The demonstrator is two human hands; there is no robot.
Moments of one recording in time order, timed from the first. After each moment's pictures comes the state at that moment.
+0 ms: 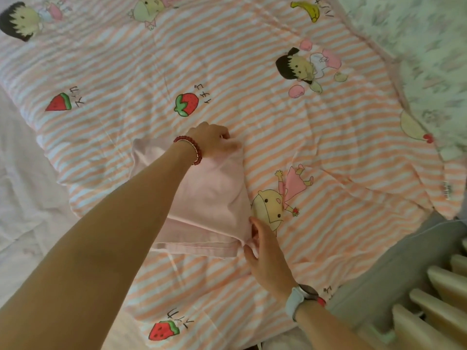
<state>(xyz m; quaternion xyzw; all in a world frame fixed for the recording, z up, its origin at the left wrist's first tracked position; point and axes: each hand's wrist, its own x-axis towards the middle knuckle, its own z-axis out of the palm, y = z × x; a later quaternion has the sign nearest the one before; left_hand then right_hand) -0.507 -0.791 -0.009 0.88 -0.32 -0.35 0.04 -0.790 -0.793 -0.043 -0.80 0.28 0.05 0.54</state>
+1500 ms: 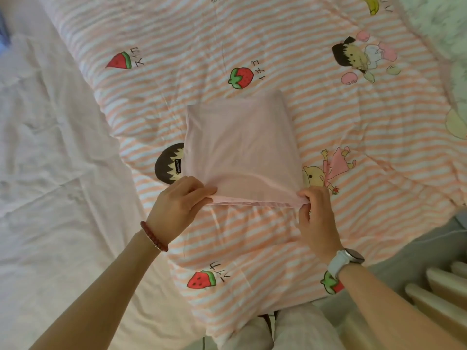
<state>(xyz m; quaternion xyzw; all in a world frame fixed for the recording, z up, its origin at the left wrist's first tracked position) -0.622 -0.553 0.017 0.85 -0.45 -0.04 0.26 -0.776 -0.794 -0.024 -0.90 0.18 -0.13 0.38</state>
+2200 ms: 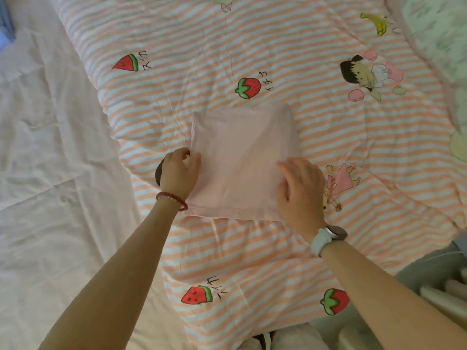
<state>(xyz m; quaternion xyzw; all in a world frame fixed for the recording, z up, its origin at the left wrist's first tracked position) -0.559 -0.590 -0.024 0.93 0.02 -0.17 0.33 -0.699 -0.787 -0.013 -0.96 0.17 -0.11 0.21</state>
